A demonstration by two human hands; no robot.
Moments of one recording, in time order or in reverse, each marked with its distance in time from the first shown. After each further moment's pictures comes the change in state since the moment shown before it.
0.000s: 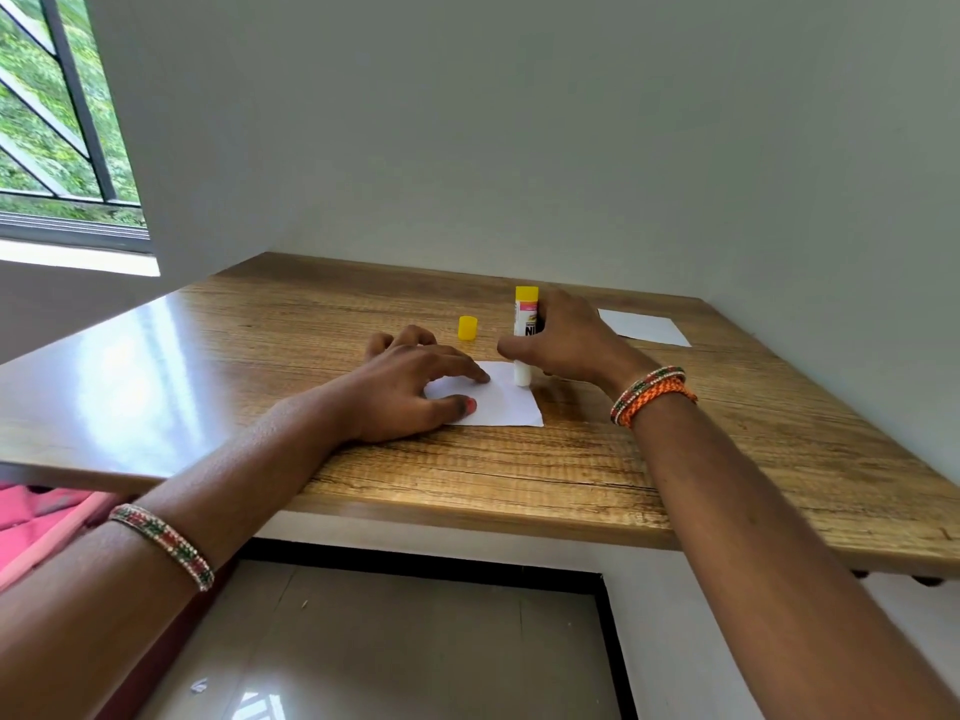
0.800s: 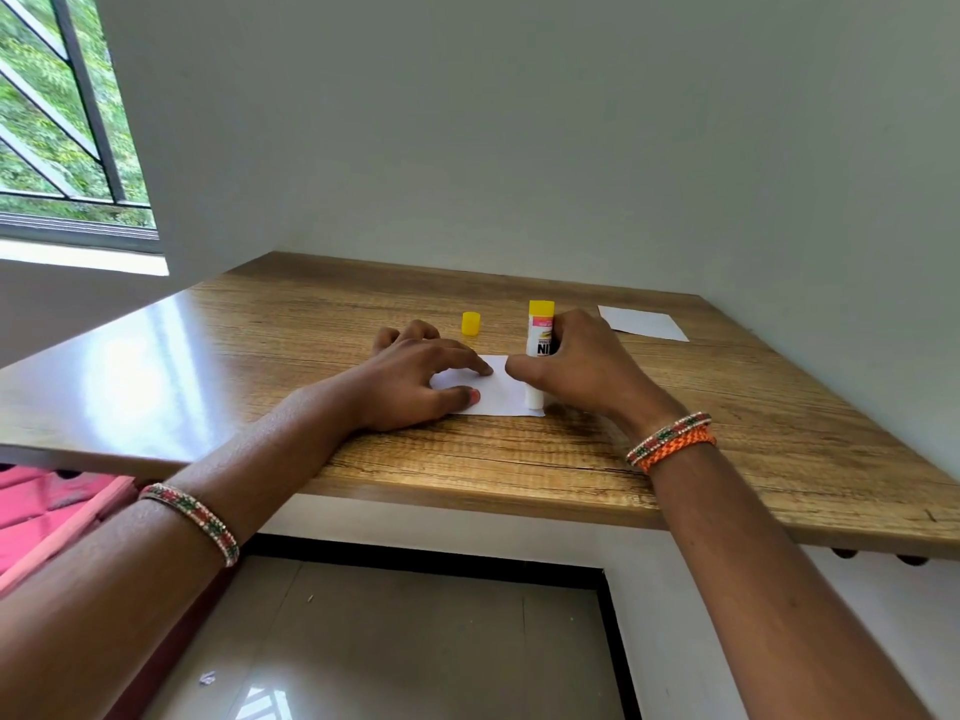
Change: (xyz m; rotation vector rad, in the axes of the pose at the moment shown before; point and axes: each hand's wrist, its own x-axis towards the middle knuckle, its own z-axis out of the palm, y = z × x) left_hand -0.001 -0.001 0.002 0.010 0.022 0.010; right_hand -0.047 -0.015 -0.001 0.060 0.060 0.051
